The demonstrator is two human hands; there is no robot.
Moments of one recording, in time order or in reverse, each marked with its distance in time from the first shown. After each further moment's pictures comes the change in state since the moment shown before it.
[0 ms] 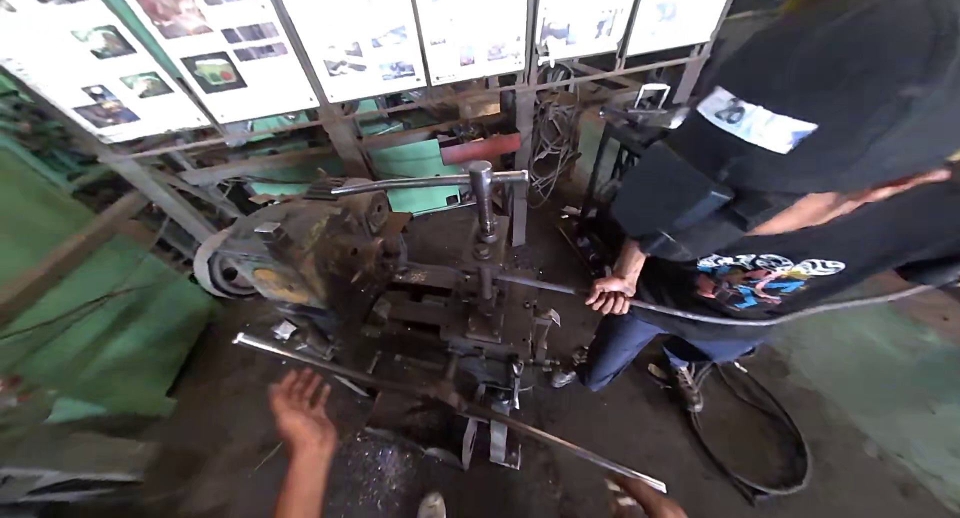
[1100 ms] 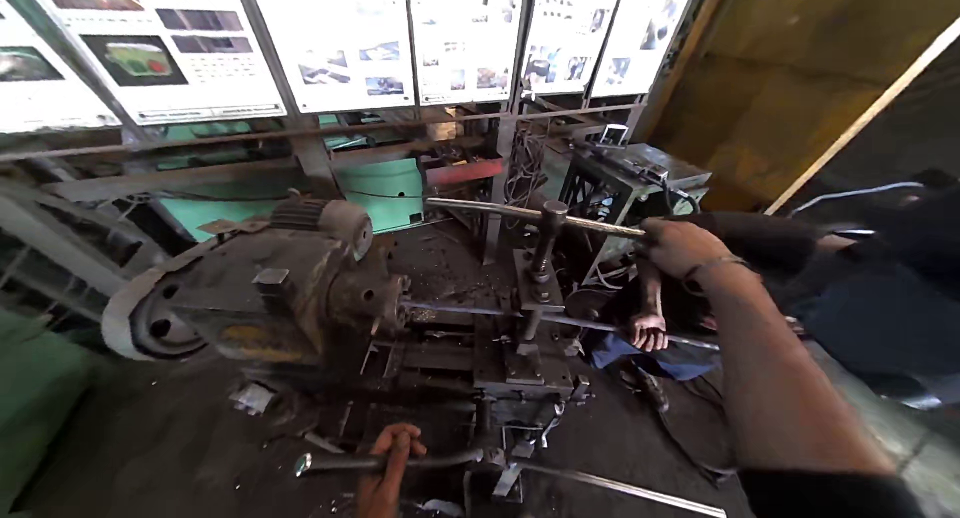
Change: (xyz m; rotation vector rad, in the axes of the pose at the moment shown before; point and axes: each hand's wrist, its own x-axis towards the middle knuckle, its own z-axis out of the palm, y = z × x) left_hand 0.064 0.007 0.000 0.160 -1.015 0.060; right_hand 0.326 -0.293 -0.230 -0.789 0.357 0.214
